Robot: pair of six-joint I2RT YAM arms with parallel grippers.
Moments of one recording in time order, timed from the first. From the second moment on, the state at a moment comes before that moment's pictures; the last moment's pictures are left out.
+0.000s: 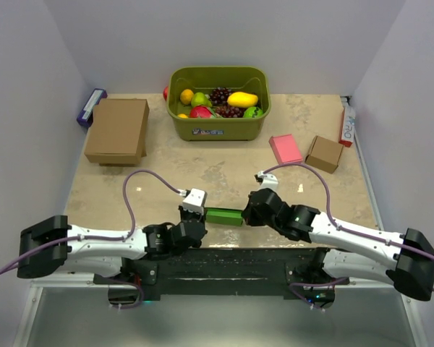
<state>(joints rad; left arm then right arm) -1.32 1.15 0.43 0.15 -0.83 -0.60 1.01 1.06 0.60 -0.35 0.31 0.87</state>
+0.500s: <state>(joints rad) -1.34 1.06 0.45 -0.02 -0.73 -0.62 1.02 1.06 0.60 -0.35 0.33 0.88</state>
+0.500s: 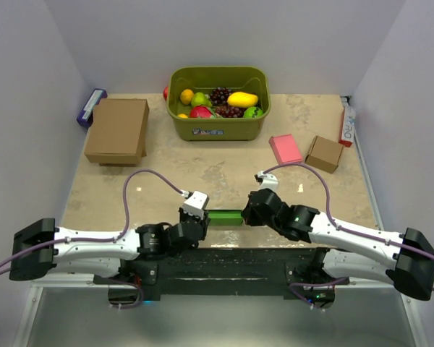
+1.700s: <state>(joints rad) -0.97 0.90 0.42 -0.05 -0.37 -0.73 1.04 1.05 0.60 -0.34 0.35 0.88</state>
